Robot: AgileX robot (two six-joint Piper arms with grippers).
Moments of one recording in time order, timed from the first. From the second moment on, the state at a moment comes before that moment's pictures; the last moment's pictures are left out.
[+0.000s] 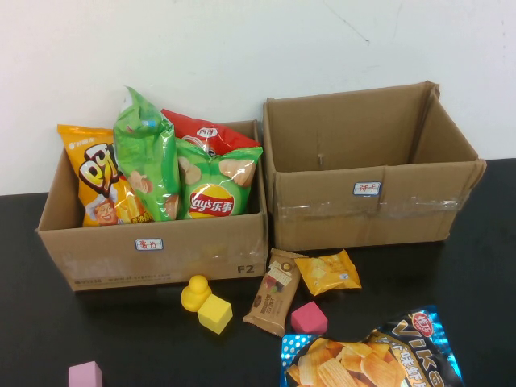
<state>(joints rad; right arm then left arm) 0.12 0.69 -0.73 0.14 0.74 -0.36 0.12 -0.01 0.02 -0.24 0.38 0.18</state>
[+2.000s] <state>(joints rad) 0.62 1.83 -1.31 0.16 0.77 -1.00 0.12 -0.01 0.02 -0.24 0.38 0.18</state>
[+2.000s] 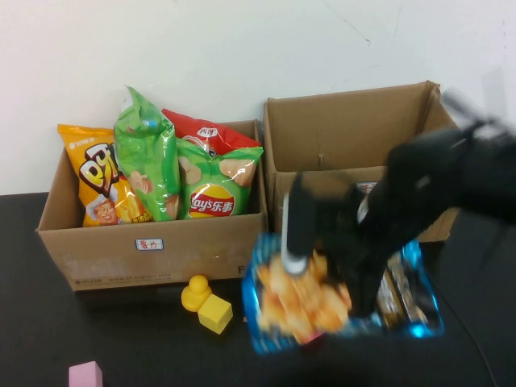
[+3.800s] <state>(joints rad) 0.70 2.48 -2.18 0.73 0.50 -1.36 0.12 -0.01 0.02 -0.24 0.38 0.18</state>
